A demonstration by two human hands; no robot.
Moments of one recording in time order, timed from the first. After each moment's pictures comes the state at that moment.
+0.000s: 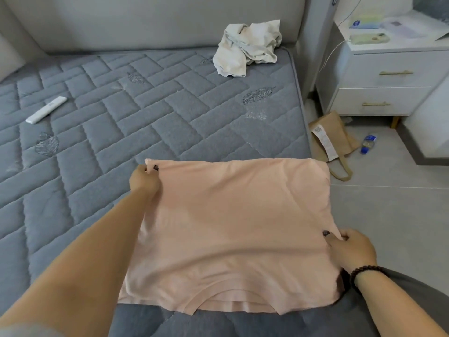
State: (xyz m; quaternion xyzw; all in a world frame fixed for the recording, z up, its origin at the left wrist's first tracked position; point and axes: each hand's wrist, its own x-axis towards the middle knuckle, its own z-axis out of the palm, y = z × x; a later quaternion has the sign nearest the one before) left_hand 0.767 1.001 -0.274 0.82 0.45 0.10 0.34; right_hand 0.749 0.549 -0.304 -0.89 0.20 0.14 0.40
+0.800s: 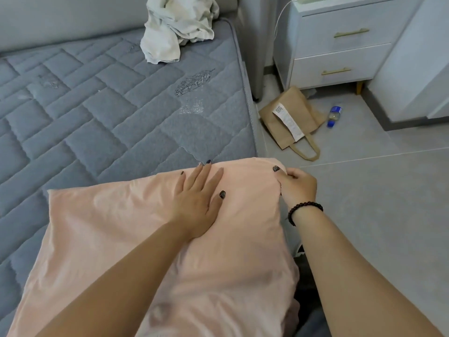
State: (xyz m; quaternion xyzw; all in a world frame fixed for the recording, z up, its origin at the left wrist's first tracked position) left_hand 0.842 0.767 -0.326 1.00 -0.05 -0.04 0.05; right_hand 0.901 0.548 -0.329 -0.73 0.25 0.04 0.64
